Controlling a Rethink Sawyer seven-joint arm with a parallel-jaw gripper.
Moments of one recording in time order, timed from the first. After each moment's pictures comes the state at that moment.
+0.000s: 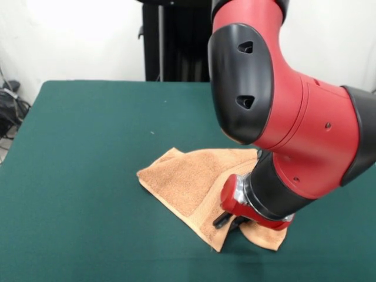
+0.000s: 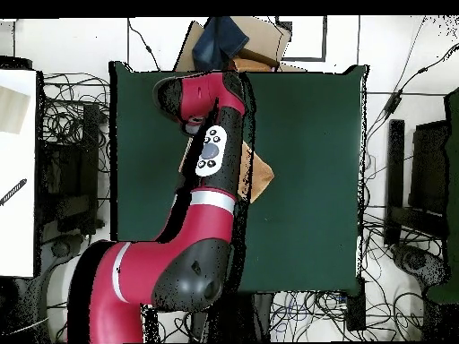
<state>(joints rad) 0.07 0.11 -0.41 0.50 0.02 1.18 1.88</state>
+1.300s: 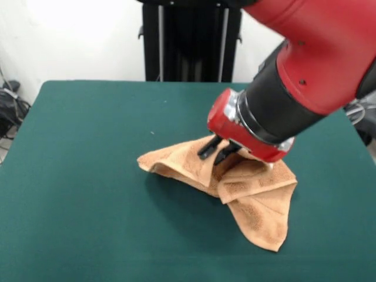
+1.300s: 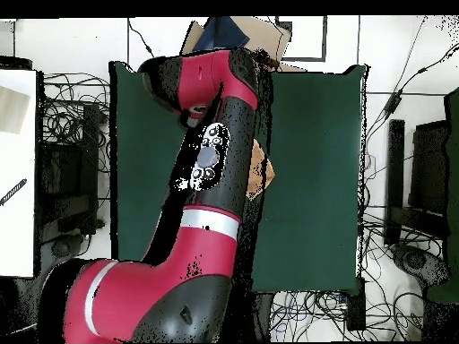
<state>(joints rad) 0.08 -0.13 -0.42 0.64 -0.07 1.35 1.88</state>
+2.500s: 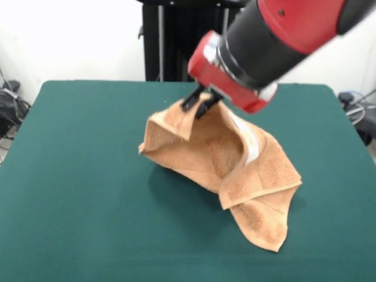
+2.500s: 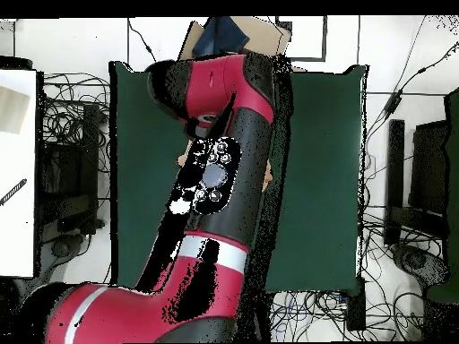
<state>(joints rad) 0.08 -0.29 -0.42 0.80 -0.11 1.37 1.88</state>
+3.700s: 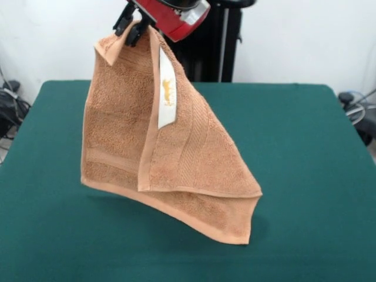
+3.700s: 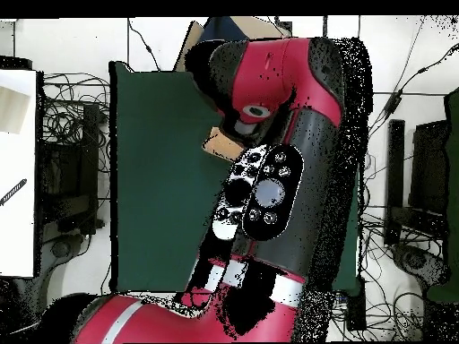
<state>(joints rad) -0.03 -0.39 -0.41 0.77 -0.22 1.56 1.88</state>
